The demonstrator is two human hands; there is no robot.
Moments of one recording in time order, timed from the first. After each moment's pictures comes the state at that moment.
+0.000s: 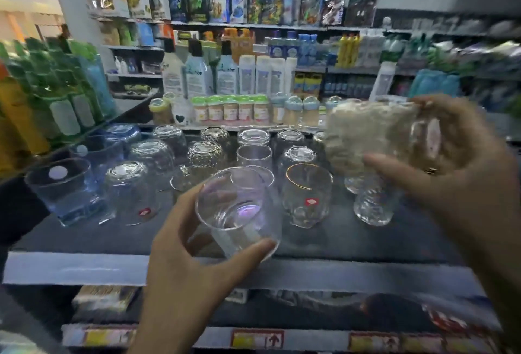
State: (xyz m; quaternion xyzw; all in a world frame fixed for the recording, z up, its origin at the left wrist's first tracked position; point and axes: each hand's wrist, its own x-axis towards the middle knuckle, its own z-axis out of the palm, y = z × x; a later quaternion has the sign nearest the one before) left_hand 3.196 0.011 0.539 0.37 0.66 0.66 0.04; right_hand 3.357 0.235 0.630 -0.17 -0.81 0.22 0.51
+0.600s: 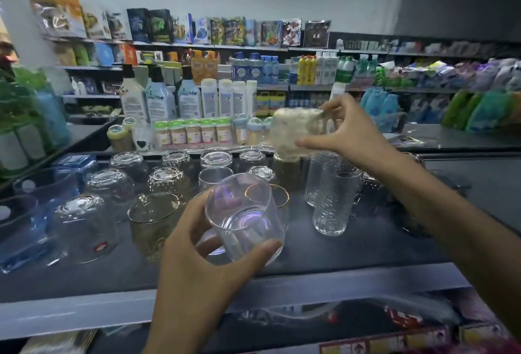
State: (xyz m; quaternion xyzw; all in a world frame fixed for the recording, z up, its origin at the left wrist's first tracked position) left_hand 3.218 0.052 0.561 0.43 0.59 0.68 0.10; right_hand 3.320 0.305 0.669 -0.32 -0.84 0.26 0.36
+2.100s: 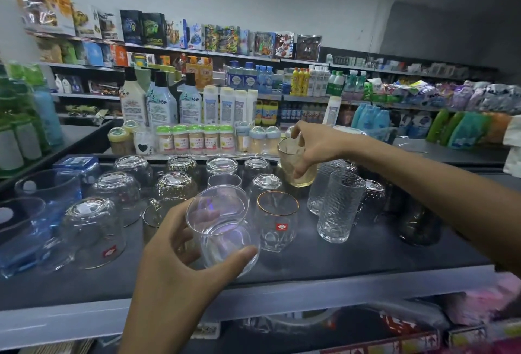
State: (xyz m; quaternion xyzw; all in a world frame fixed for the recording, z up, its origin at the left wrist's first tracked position) left_hand 3.175 0.024 0.558 0.41 0.58 0.69 0.11; right_hand 3.251 0.331 0.686 -0.31 -0.94 0.09 0.05
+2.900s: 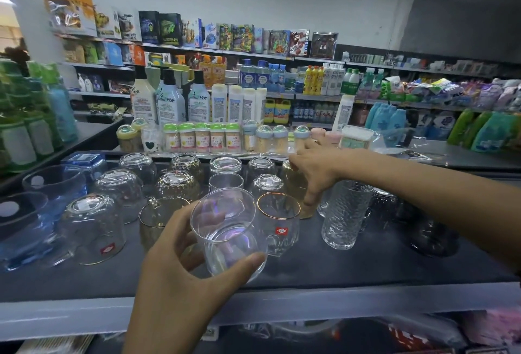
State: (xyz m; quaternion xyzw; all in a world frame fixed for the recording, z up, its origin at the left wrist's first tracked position) left_hand 3.191 0.036 0.553 0.42 0.60 0.68 0.06; right_hand 3.242 0.344 0.650 -0.23 -0.94 -0.22 -0.15
